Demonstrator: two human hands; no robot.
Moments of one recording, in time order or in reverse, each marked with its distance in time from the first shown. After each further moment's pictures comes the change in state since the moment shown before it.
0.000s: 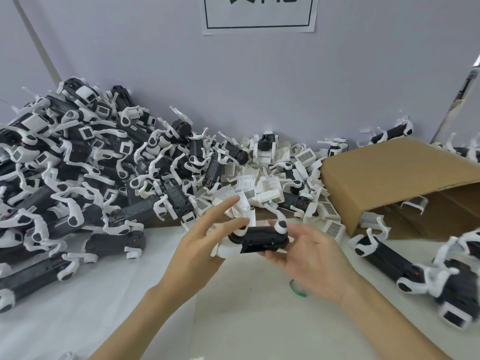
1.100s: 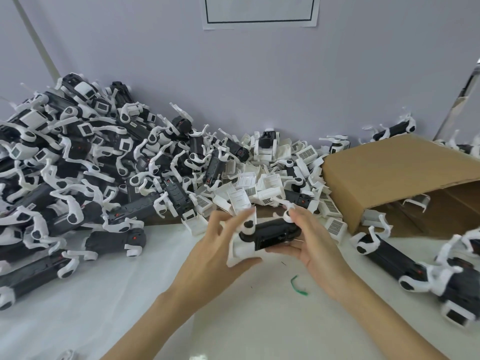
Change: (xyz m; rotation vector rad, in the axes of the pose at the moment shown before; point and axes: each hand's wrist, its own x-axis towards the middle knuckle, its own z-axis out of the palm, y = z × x) left_hand -0.008 0.021 0.014 0.004 -0.148 -0.225; right_hand 0.005 0.004 -0.002 -0.478 0.209 -0.363
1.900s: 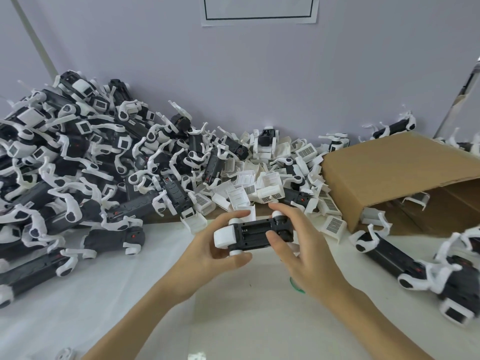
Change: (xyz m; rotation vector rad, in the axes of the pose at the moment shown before) left_hand 0.005 0.002 -0.017 -0.946 -0.225 -0.386; right_hand -0.016 0.008 0.002 -0.720 -0.059 -0.533
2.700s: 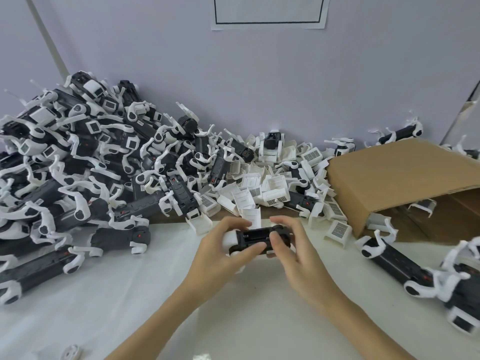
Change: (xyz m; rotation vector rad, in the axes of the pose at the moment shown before) left_hand 0.005 -0.010 0.016 0.224 0.292 0.007; right_hand -0.003 0.003 0.021 0.270 -0.020 0.275
